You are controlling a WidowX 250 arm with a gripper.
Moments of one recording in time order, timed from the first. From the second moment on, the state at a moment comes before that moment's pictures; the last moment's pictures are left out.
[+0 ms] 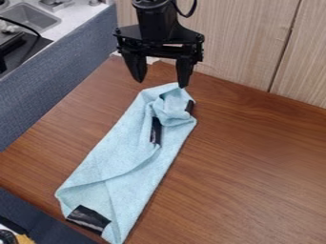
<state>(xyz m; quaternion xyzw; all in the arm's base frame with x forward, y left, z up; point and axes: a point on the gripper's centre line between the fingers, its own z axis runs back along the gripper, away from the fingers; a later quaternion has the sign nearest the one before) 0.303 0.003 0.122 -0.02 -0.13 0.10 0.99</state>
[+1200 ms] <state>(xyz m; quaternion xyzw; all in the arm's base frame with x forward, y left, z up) 0.278 0.011 0.022 0.02 -0.06 0.08 1.00</state>
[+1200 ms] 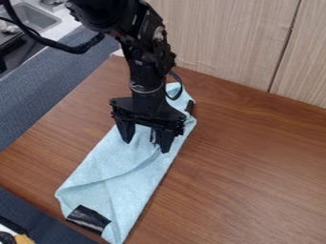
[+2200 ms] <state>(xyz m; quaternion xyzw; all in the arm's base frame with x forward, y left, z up) 0.276 0.012 0.027 0.04 -0.06 0.07 0.99</state>
